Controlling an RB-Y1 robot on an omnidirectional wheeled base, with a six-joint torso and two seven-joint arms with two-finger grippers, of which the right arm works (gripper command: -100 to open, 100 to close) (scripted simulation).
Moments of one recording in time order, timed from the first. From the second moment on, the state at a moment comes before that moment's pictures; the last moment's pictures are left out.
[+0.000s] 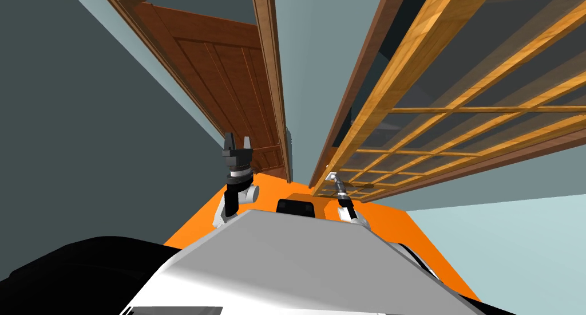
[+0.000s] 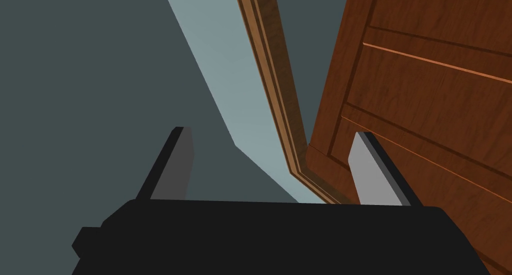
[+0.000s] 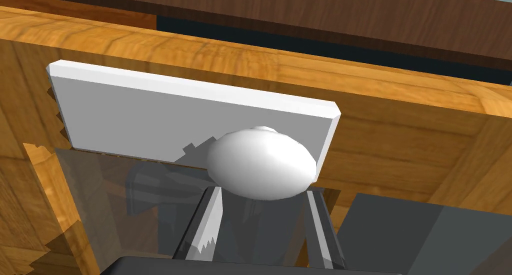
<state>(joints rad) -0.08 -0.31 0.00 -0.51 -0.12 -0.98 -0.09</state>
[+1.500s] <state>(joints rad) -0.10 -0.30 0.04 -0.47 -0.22 -0.97 -0.45</state>
